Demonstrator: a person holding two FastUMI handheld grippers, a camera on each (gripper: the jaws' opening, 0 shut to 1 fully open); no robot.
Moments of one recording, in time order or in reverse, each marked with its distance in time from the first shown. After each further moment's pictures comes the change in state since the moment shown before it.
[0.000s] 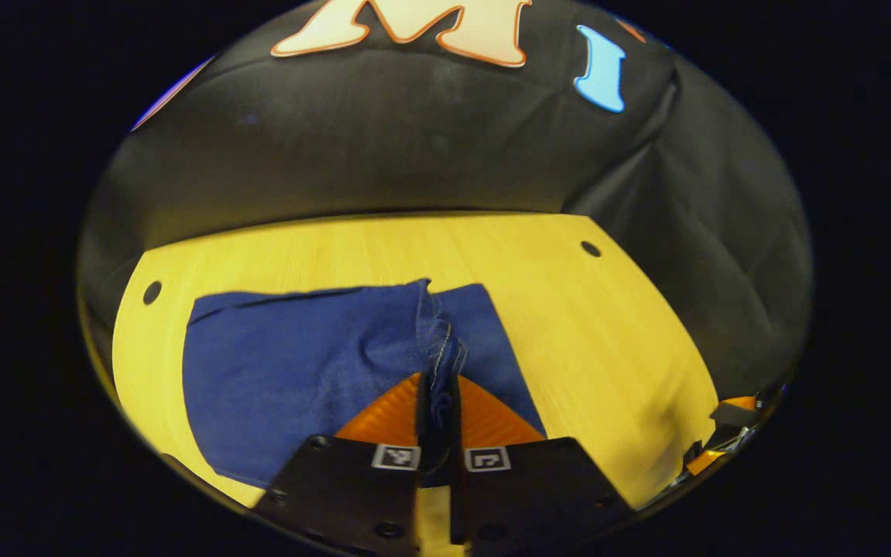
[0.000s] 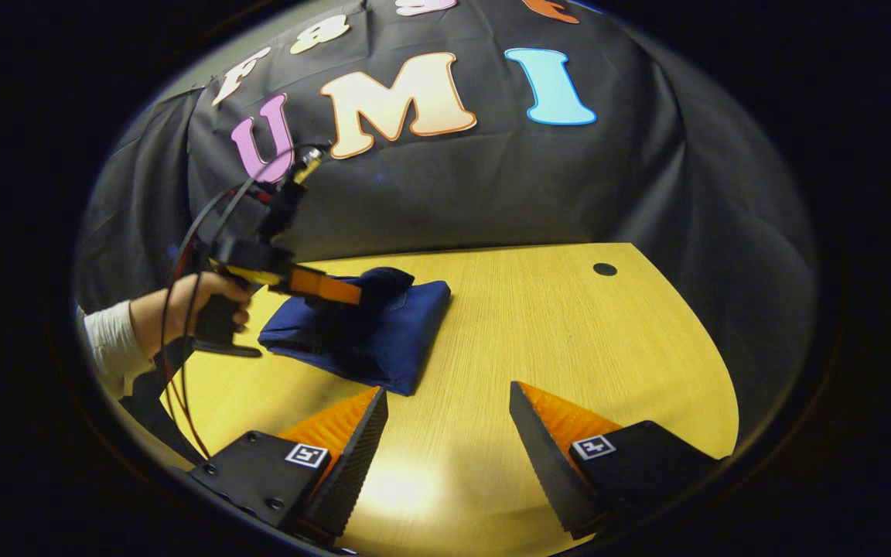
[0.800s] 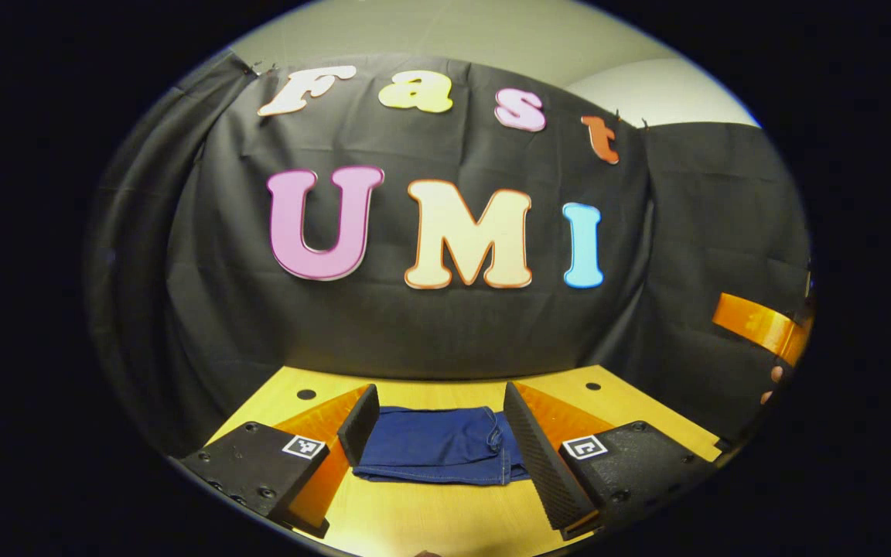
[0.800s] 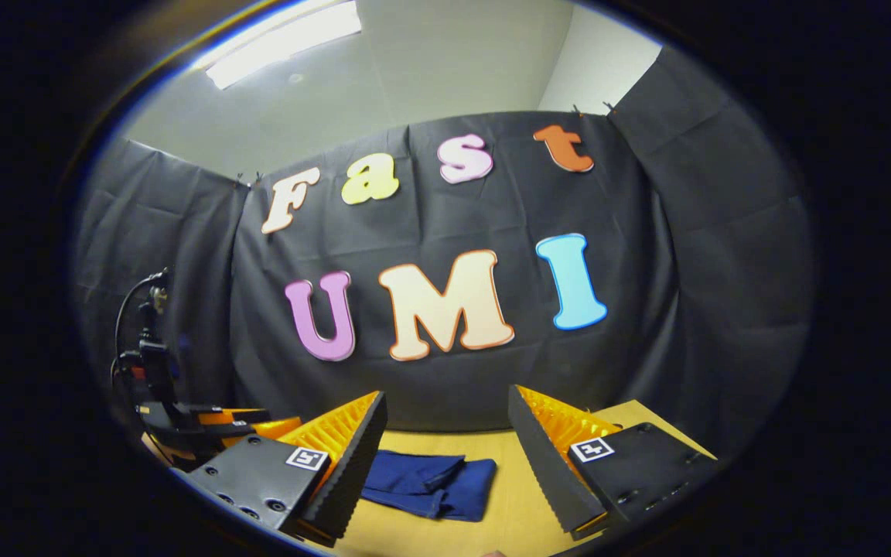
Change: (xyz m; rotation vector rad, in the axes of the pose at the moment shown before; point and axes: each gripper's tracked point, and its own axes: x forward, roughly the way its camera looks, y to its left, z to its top) left arm -0.336 0.021 0.043 0.080 -0.754 0.208; right arm -0.169 0.122 0.200 0.017 -0.738 0.010
